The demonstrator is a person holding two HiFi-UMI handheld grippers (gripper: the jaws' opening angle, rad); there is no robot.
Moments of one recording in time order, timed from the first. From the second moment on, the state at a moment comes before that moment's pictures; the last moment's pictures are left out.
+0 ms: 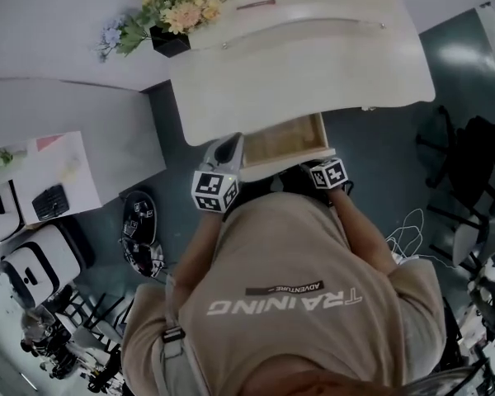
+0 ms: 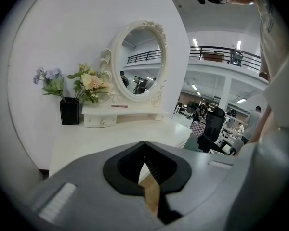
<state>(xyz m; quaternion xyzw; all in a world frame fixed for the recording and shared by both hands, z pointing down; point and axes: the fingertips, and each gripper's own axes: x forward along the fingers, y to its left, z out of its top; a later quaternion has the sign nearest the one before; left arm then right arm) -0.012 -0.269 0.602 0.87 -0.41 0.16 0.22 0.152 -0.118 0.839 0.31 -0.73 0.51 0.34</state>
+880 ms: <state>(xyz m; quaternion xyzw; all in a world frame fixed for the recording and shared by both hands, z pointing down) -0.034 -0.267 0.578 0.85 -0.47 0.11 0.22 0.146 -0.193 0.826 0.29 -0.75 0.48 0.36</state>
